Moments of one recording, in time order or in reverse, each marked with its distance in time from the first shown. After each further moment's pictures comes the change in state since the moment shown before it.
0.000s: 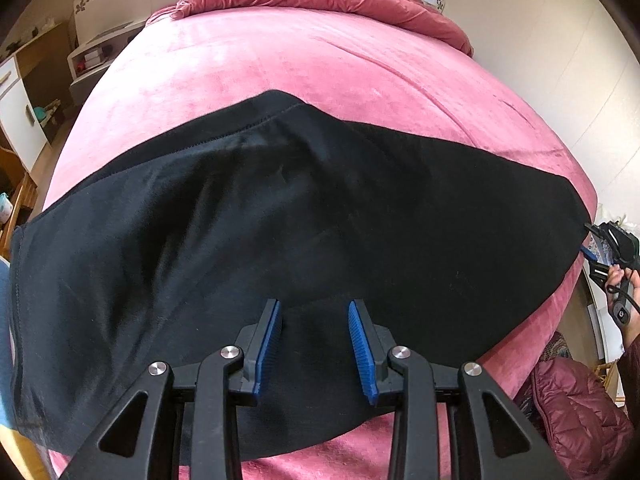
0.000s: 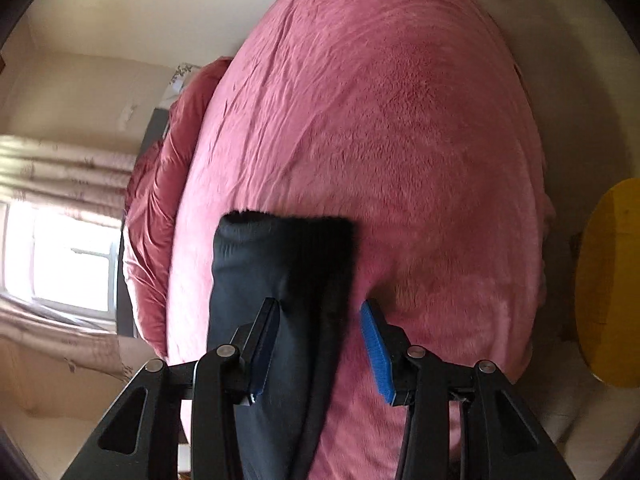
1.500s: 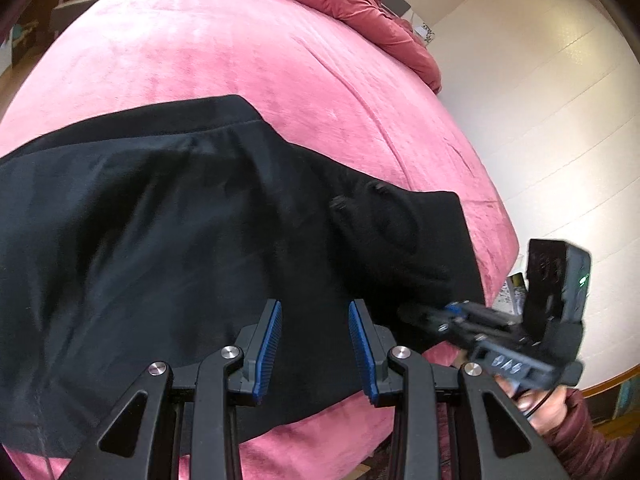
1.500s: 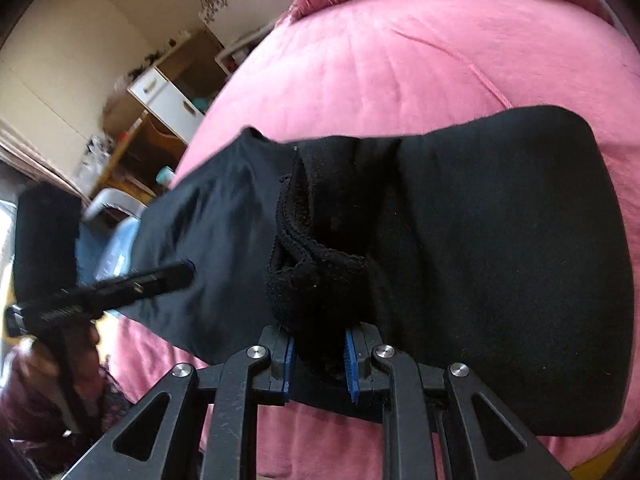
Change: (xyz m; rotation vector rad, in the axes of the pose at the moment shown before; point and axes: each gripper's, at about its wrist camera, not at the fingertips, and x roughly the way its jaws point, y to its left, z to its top) left arm -0.006 0.035 0.033 -0.205 0.031 -0.369; right arm 0.105 0.227 -0.369 -1.195 0.709 0.036
